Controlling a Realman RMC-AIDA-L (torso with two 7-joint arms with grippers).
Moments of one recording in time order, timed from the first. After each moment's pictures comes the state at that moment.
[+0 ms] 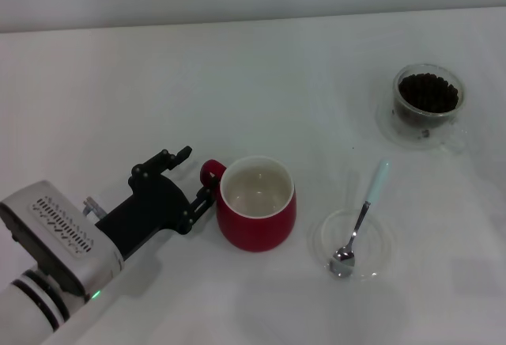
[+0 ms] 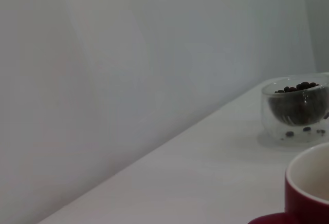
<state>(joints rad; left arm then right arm) -0.46 -2.09 2.83 0.32 -0.73 0.99 0.05 0.15 2.00 0.04 0.00 1.86 1.56 -2.88</state>
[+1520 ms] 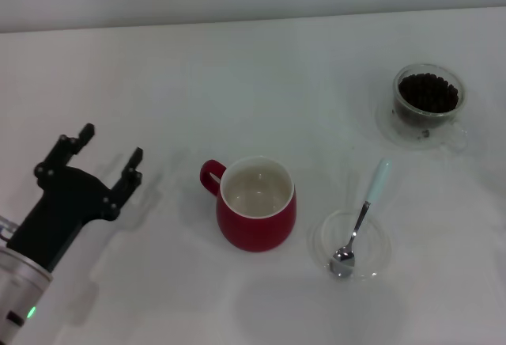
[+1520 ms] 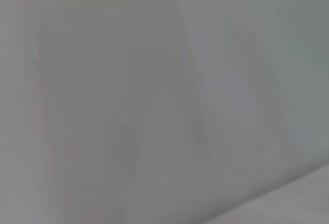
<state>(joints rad) -0.32 -2.08 2.83 0.26 -0.93 1.29 0.08 0.11 2.00 -0.25 -0.17 1.84 1.45 -2.18</state>
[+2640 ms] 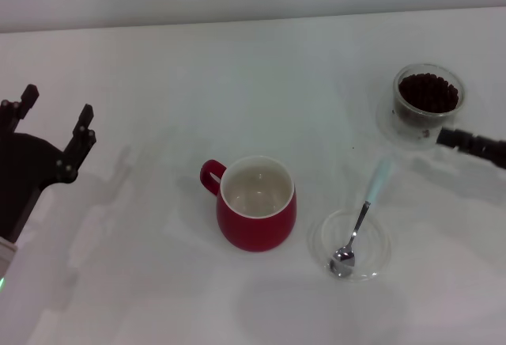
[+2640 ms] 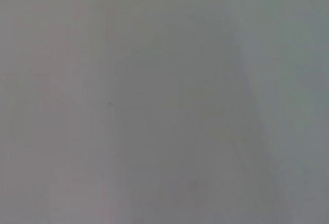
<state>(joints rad) -0.34 -2.08 2.78 0.22 -1.02 1.39 0.08 0.31 1.88 -0.35 -0.30 1.15 1.56 -1.54</state>
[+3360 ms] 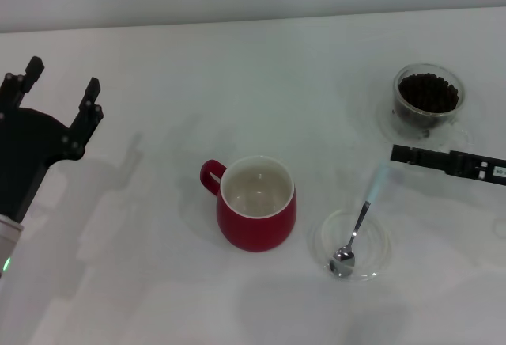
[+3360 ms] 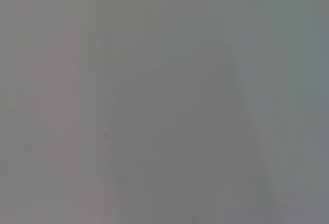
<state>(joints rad) -0.38 -2.08 2.77 0.23 -1.02 1.43 0.08 0.40 1.91 -0.41 -0.29 1.06 1.42 -1.43</state>
